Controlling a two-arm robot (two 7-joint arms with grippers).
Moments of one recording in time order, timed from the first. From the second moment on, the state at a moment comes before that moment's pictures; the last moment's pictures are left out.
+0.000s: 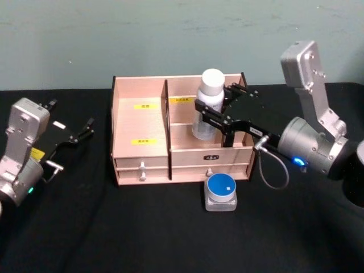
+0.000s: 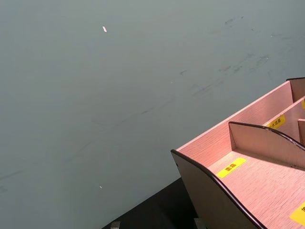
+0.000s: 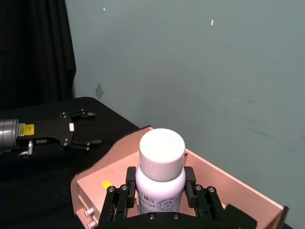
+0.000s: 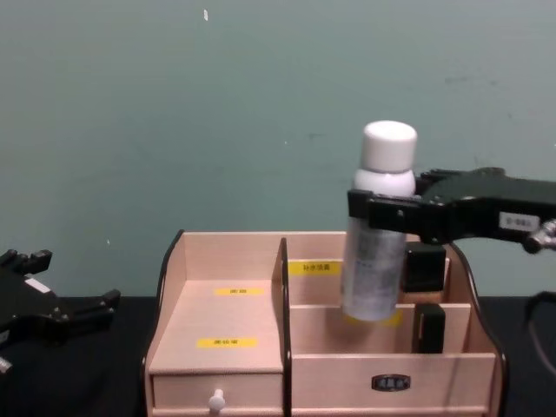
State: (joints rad) left arm -0.20 0.60 0.45 -1.41 -0.25 -0.12 0.03; right arm 0.22 0.46 -0.39 -1.73 0.36 0.20 0.40
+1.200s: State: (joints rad) left arm -0.20 0.60 0.45 -1.41 -0.25 -0.12 0.03; right arm 0.42 0.33 -0.44 -1.46 0.29 0.16 0.39
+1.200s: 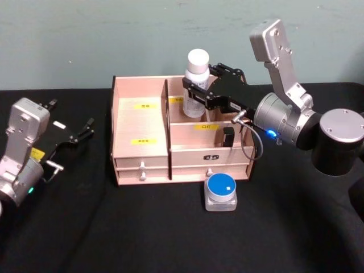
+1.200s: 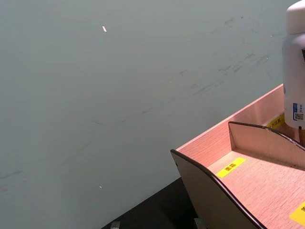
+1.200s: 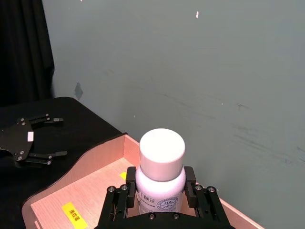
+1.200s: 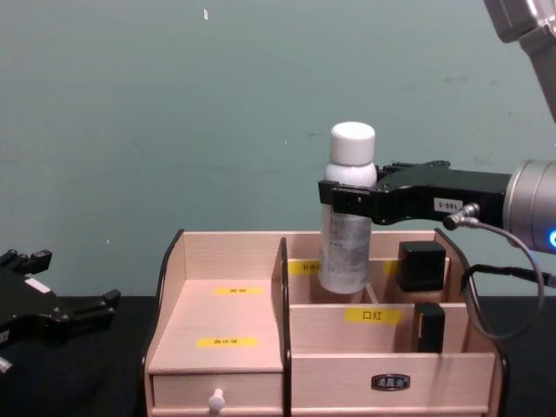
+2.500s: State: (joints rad) left arm -0.20 0.60 0.45 -1.41 -0.25 -0.12 0.03; right arm 0.45 0.30 -0.46 -1.33 0.30 0.14 0.43
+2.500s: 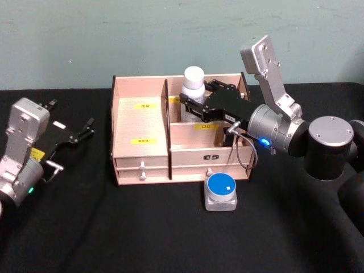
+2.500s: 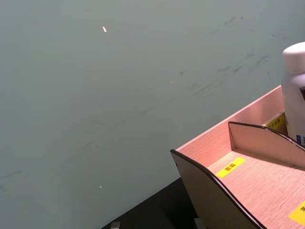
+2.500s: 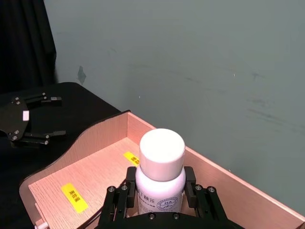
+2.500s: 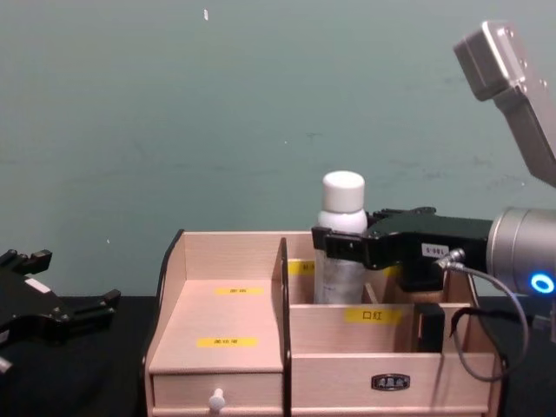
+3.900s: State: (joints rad) left arm -0.20 0.60 0.45 -1.41 -0.25 -0.12 0.03; right arm 0.44 0.32 -0.46 -1.36 0.30 0.15 0.44
